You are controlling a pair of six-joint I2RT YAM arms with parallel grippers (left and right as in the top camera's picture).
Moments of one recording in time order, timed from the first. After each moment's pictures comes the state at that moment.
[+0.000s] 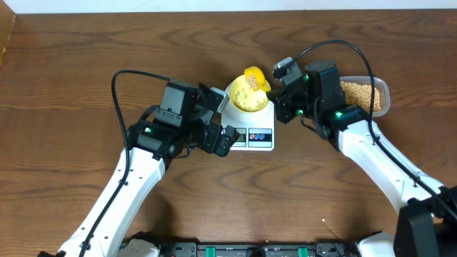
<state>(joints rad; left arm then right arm) -0.36 1.31 1.03 -0.73 0.36 0.03 0.37 1.57 1.02 -0.16 -0.37 -0.05</state>
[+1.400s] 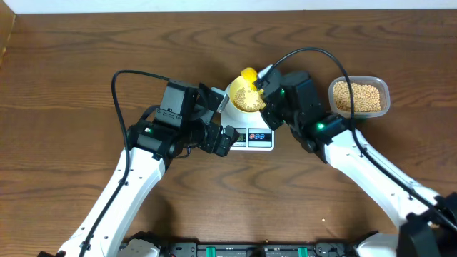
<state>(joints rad) -0.36 1.31 1.03 -0.73 0.36 0.03 0.53 1.52 1.02 -0.18 -0.07 -0.10</state>
